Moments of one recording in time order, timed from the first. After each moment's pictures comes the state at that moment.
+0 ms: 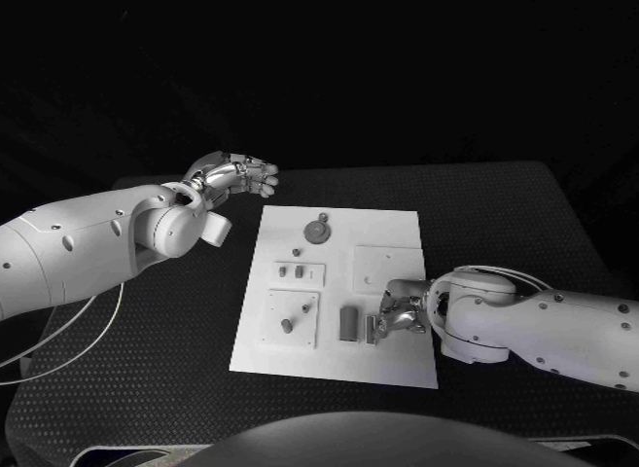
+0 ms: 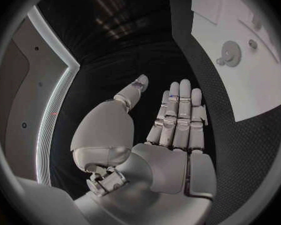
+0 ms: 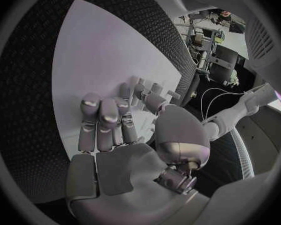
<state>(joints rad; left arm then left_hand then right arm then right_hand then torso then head) 1.25 -0.76 -0.13 1.23 -0.16 -0.14 0.28 1.01 -0.10 0.50 -0.24 0.06 0.83 0.18 0.31 0.48 1.20 0.13 0.07 0.16 0.97 0.10 0.47 0.55 0.03 0.69 -0.01 0.49 1.29 1.12 -0.80 -0.23 1.68 -1.19 -0.05 -0.55 0.84 -0.10 0.71 -0.25 0.04 1.07 0.08 0.30 0.59 1.10 -0.03 1.13 1.19 1.31 -0.13 1.22 1.17 0.24 1.10 -0.04 1.20 1.13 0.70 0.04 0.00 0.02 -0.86</state>
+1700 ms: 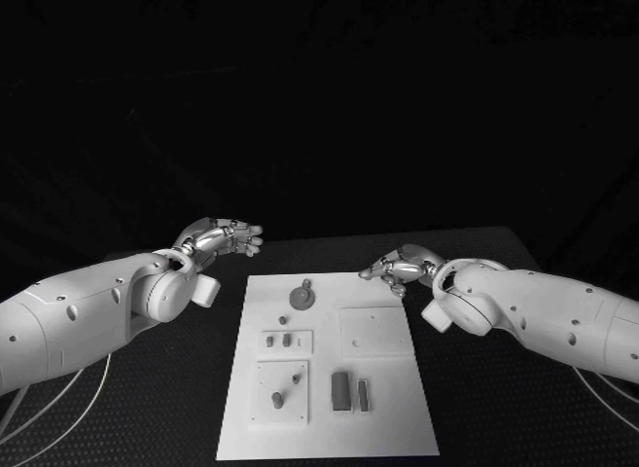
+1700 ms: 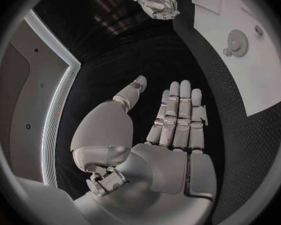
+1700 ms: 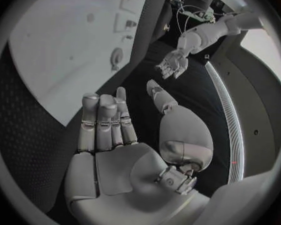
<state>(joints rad) 1.24 -0.69 -0.13 1.08 -0.14 -0.13 0.31 0.99 -0.09 0.49 -0.23 0.06 0.84 0.17 0.32 0.48 1.20 0.11 0.07 0.16 0.95 0.10 0.42 0.55 0.03 0.69 -0.01 0.47 1.31 1.18 -0.69 -0.09 1.19 -0.65 -0.21 0.01 0.76 -0.15 0.51 -0.28 0.14 0.94 0.12 0.24 0.58 0.99 0.02 1.07 1.16 1.20 -0.09 1.10 1.11 0.25 0.98 -0.02 1.13 1.08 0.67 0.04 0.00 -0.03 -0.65</state>
